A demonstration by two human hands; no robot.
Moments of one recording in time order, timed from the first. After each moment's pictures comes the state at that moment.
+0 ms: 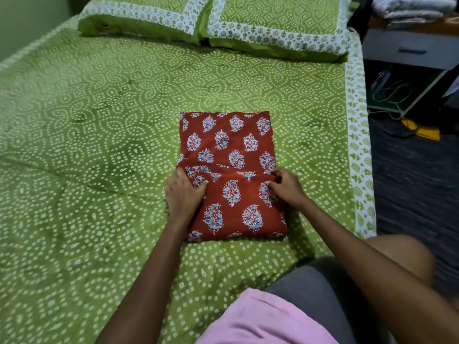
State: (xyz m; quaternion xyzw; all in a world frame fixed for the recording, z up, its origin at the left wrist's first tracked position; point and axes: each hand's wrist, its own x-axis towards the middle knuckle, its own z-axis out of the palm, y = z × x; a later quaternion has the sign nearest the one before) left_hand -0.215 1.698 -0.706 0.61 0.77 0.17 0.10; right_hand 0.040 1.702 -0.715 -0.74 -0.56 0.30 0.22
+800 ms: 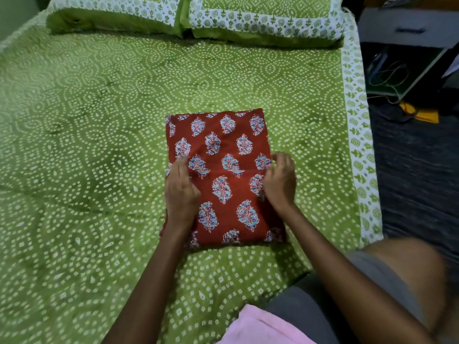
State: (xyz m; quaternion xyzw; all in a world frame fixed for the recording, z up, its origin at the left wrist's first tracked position) left_hand -0.199 1.728 -0.706 0.68 0.64 0.35 0.08; right_hand 0.006 1.724 -0.707 -0.76 -0.50 0.14 0.38
